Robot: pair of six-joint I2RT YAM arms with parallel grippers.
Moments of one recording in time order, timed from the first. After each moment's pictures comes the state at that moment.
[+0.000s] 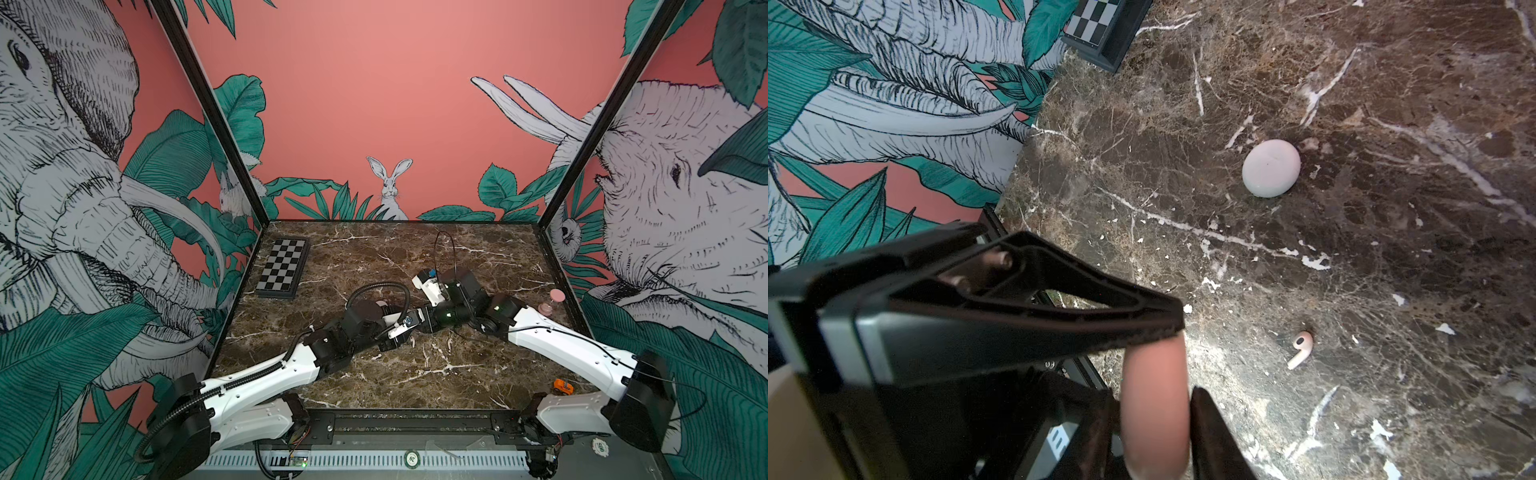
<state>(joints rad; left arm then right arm) -0.97 1.07 0.65 -0.02 0.03 0.50 0.82 1.31 1.03 -0.46 -0.40 0.48</state>
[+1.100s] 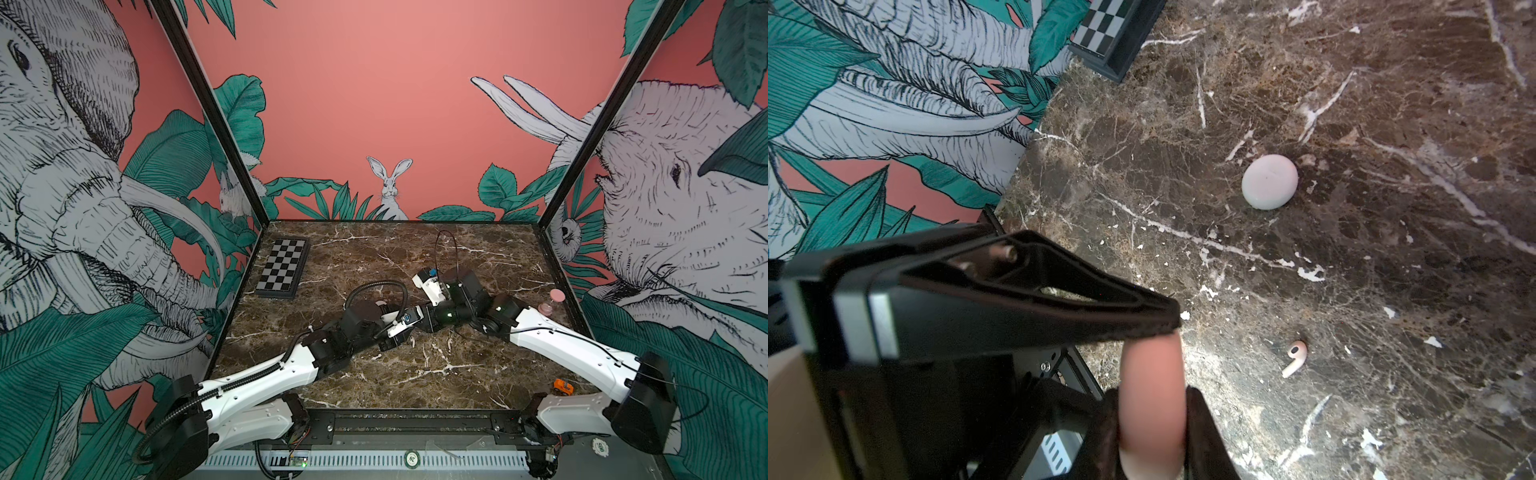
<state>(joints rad) -0.97 1.05 0.65 -0.02 0.03 0.44 0.82 1.29 1.03 -0.46 -0.39 0.46</state>
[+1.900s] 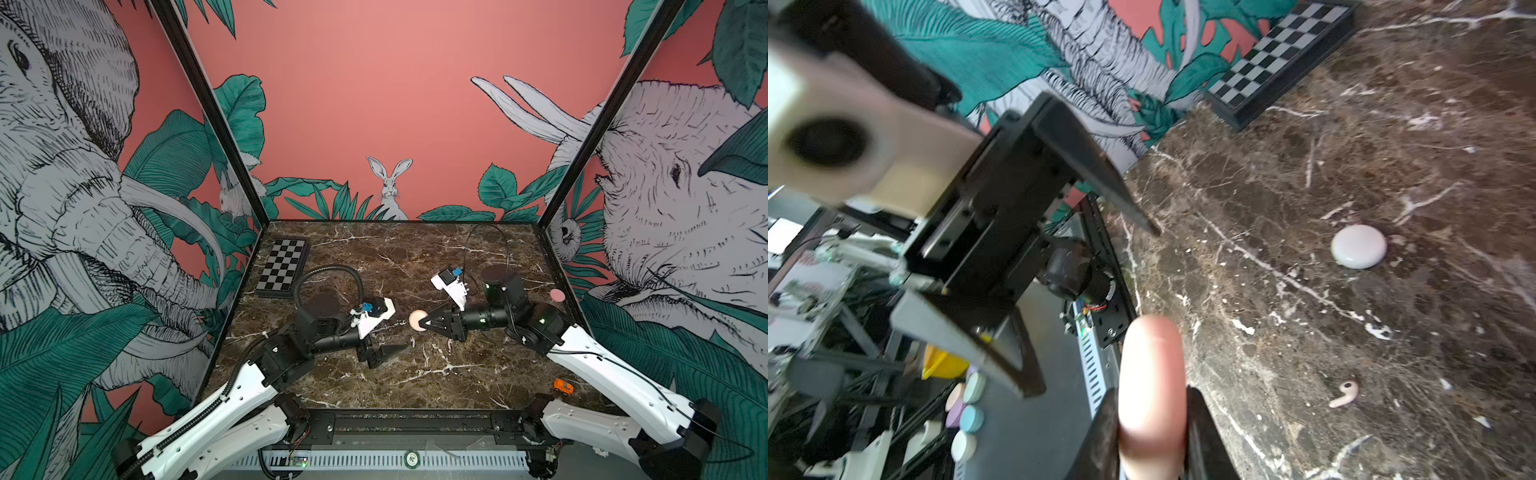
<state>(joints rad) -0.79 0.75 0.77 -0.34 0.51 0.13 0.74 1.06 1.00 -0.48 -0.72 0.25</state>
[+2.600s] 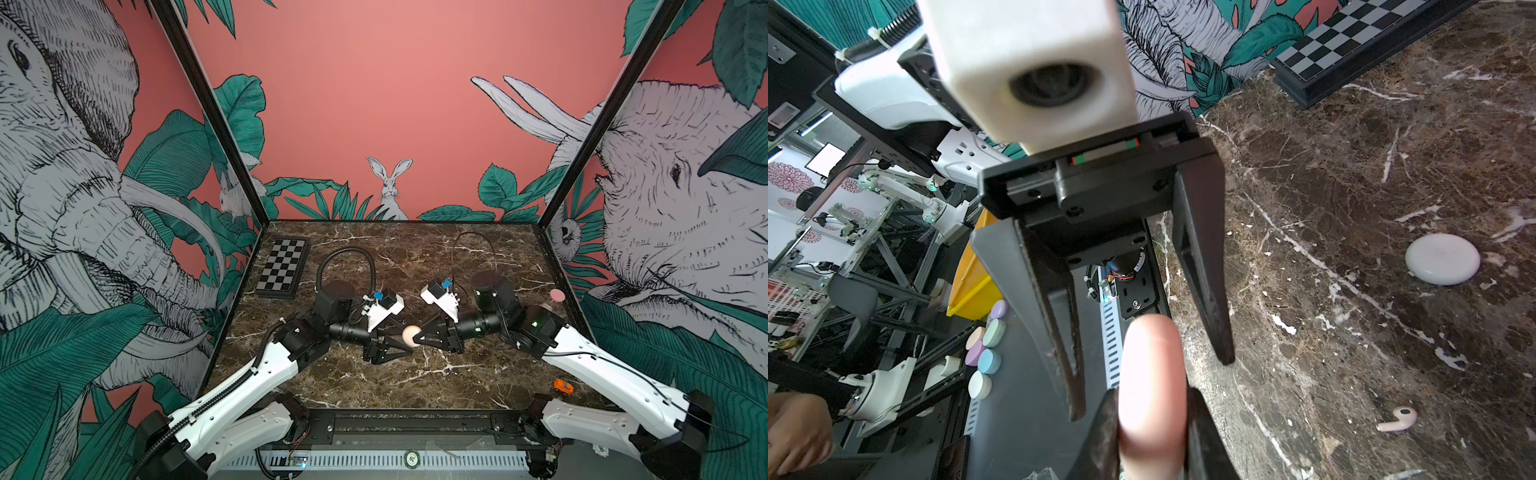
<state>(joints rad) -0.74 0.96 0.77 -0.29 0.92 -0.04 0.81 1.07 0.99 -0.48 -0.76 0.16</state>
